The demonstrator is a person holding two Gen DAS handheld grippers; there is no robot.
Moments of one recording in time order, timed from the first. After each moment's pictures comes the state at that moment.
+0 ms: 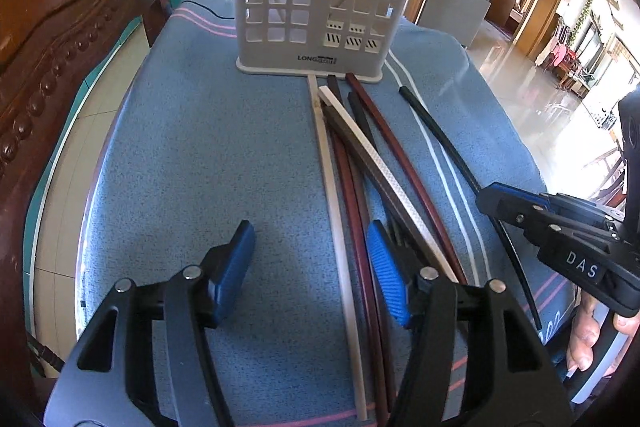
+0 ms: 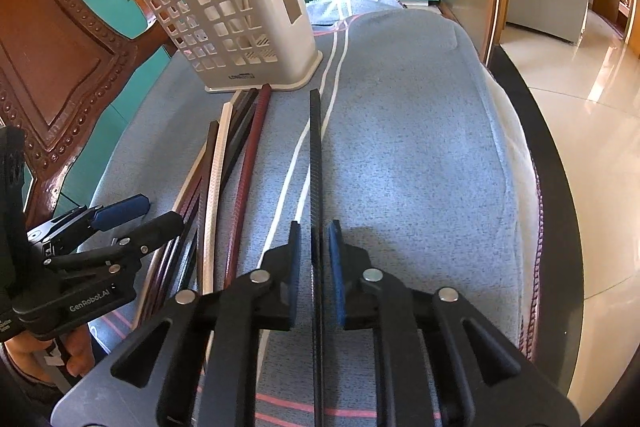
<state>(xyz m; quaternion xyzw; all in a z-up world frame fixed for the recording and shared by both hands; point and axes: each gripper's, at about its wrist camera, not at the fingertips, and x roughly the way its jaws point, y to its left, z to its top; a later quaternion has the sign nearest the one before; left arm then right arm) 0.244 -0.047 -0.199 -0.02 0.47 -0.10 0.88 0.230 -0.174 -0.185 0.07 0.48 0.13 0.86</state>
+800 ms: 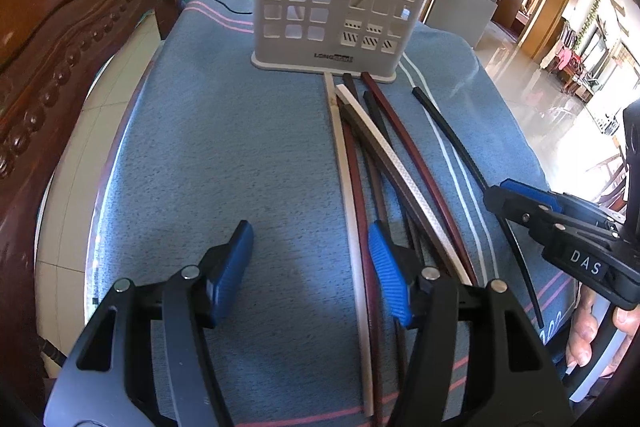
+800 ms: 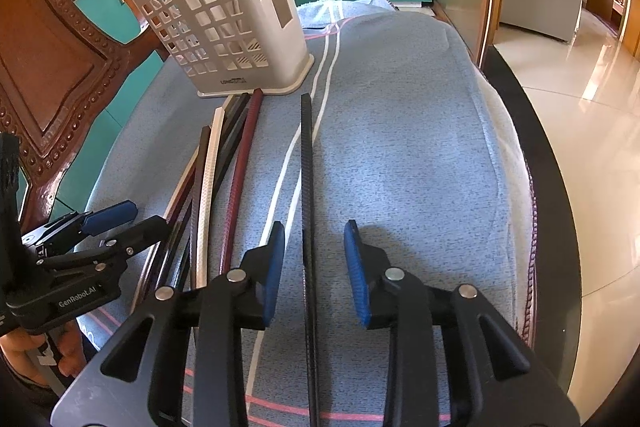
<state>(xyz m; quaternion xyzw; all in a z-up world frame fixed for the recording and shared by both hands) 0.243 -0.027 -0.199 -0.03 0.48 -0.09 0.88 0.229 -0.178 -0.186 0.07 0.48 0.12 0.87</state>
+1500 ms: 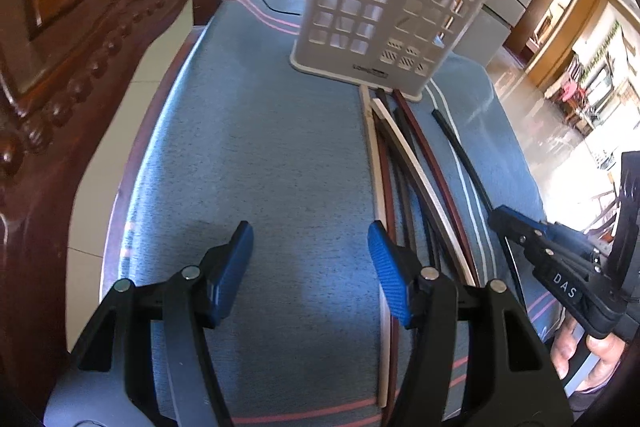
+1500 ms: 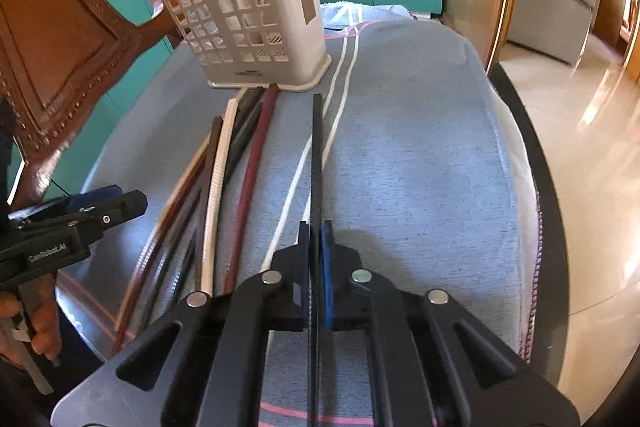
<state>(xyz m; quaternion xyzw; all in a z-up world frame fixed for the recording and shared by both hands) 0.236 0.009 -0.194 -0.09 0.48 -0.07 0.87 0.226 -0.165 -0.186 0.04 0.47 0.13 0.87</state>
